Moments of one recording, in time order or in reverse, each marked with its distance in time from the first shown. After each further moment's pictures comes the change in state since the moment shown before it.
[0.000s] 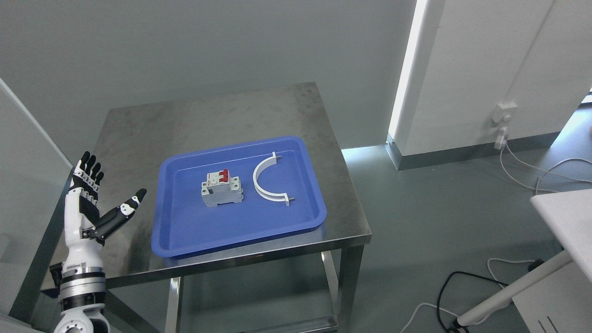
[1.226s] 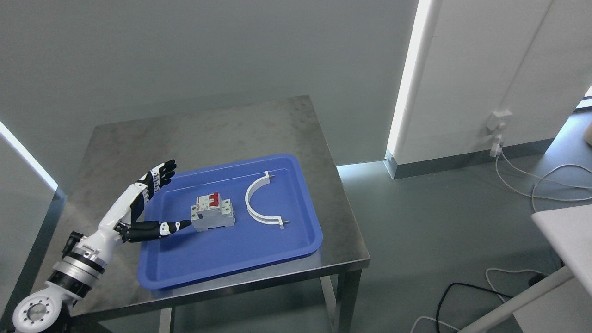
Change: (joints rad) left arm -0.029 0.269 -0.152 0.000 0.008 0.149 -0.549; right arm 0.000 0.000 0.000 0.000 0.000 0.000 -0.005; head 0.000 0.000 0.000
